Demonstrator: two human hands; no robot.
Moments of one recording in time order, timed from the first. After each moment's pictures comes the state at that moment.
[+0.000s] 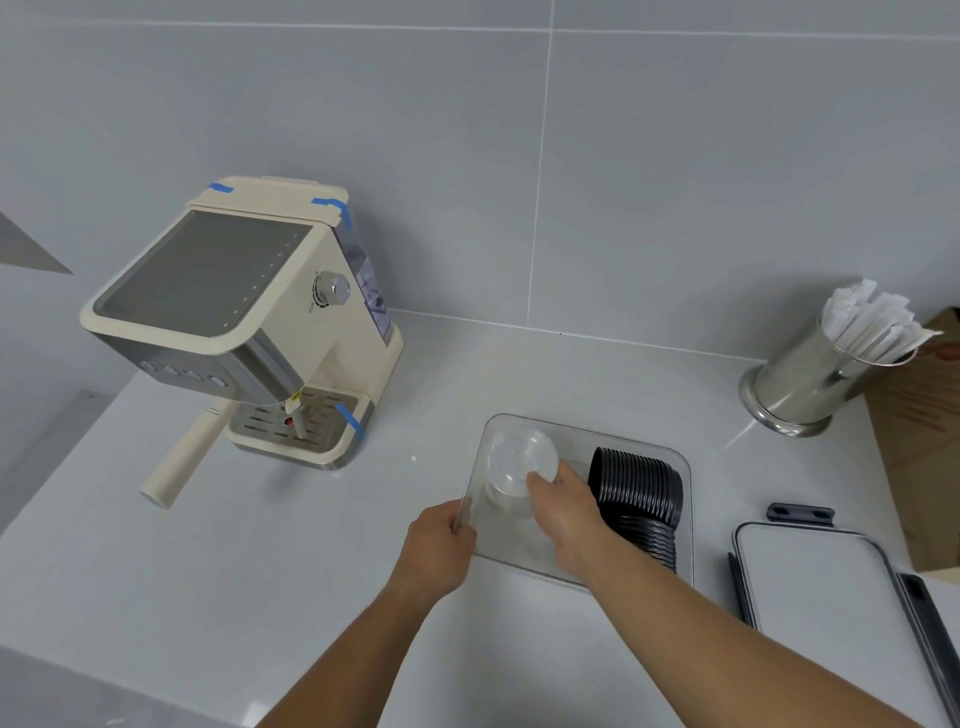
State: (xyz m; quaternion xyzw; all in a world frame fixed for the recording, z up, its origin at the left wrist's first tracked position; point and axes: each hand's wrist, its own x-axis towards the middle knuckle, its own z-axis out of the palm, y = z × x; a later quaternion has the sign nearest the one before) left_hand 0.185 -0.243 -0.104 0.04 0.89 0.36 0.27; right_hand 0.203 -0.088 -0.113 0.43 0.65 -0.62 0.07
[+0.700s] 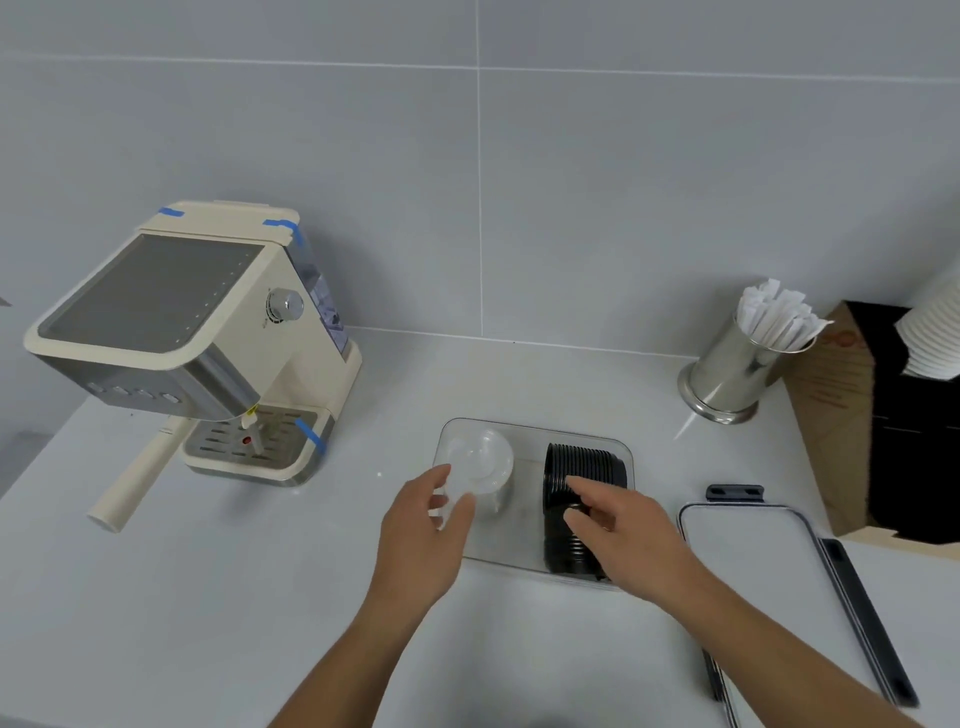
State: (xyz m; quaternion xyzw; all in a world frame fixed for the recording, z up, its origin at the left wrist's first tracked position) left_hand 0.216 -0.220 -0.048 0.04 0.86 0.47 0.19; right_hand 0.307 -0.021 -0.041 0.23 0.86 -0.45 0.09
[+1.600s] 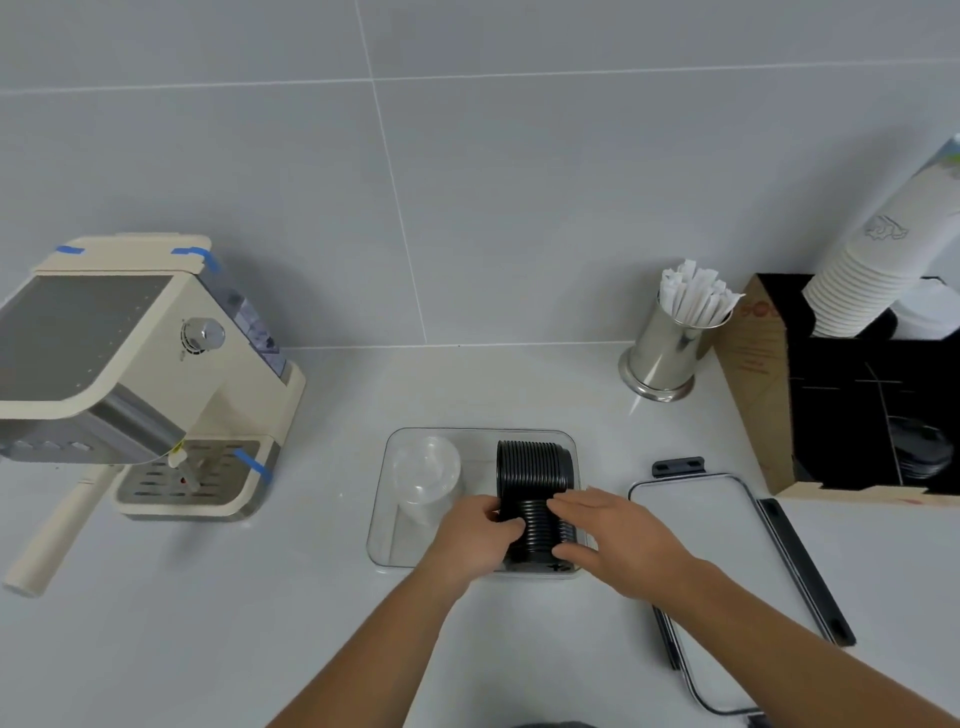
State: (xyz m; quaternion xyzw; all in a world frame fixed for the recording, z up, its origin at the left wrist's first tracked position) left_hand 0.227 -0.133 -0.081 0.10 0.80 0.42 0.41; right_hand 0.339 0.029 -0.080 0.09 0.96 -0.22 0.12
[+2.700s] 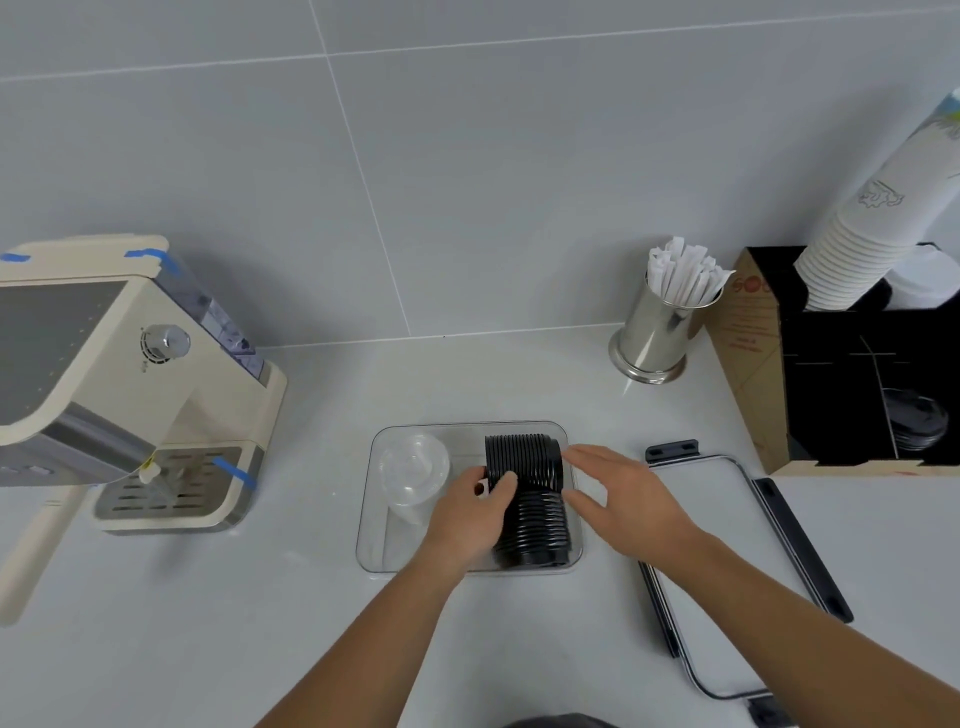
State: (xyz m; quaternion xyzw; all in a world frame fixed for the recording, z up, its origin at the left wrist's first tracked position) left_hand 0.220 -0.113 -0.080 0.07 0.82 0.44 0.36; right_hand 0.332 0.051 -0.086 0.18 0.93 -0.32 -0.02
